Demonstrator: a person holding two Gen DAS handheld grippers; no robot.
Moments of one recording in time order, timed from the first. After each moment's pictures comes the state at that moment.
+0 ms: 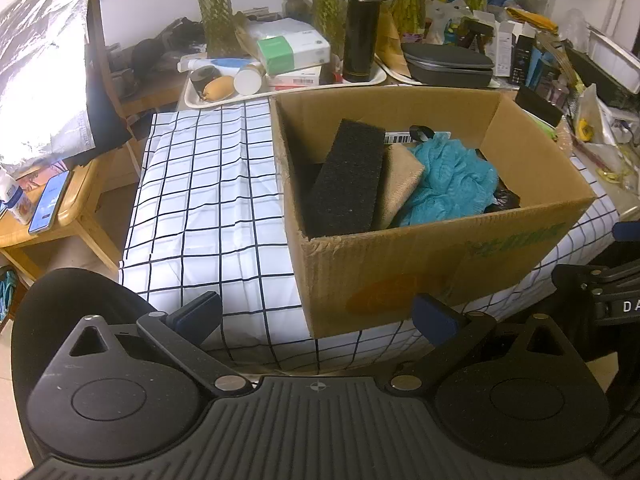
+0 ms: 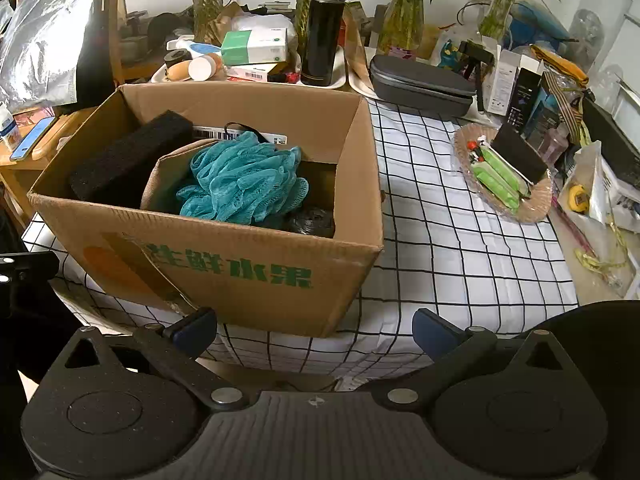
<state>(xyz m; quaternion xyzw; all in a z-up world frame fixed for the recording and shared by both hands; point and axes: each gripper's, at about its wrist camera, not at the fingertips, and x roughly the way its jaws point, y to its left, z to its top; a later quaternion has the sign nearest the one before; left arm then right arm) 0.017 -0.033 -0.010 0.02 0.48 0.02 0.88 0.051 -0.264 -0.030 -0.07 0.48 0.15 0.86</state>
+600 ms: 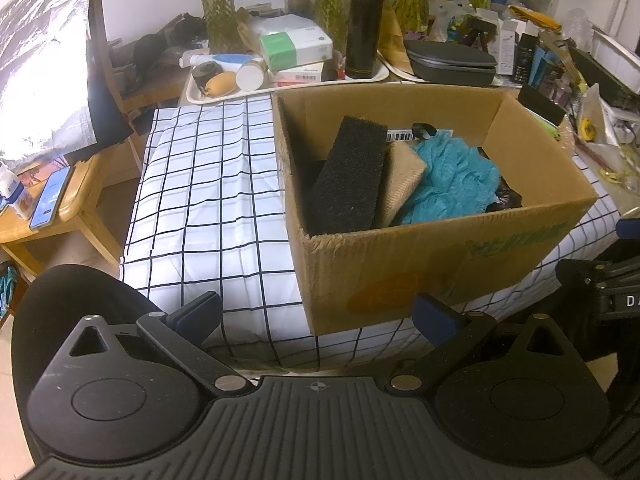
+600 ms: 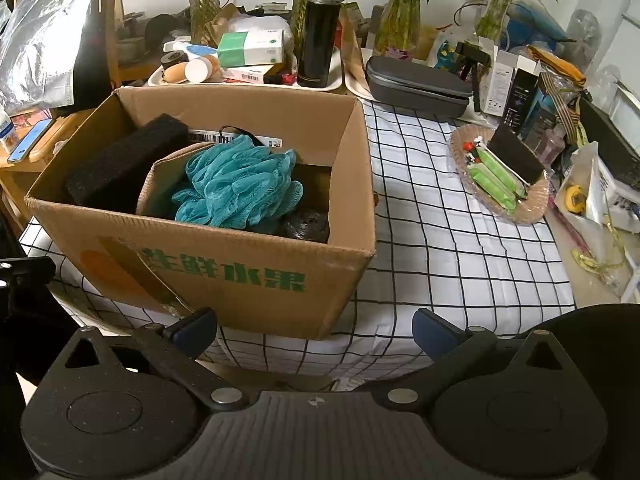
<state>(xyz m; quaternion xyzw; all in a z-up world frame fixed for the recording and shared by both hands) 0.018 -0.033 -0.010 0.02 0.48 0.02 0.87 0.053 -0.266 -0.027 -0.08 0.48 0.14 0.86</state>
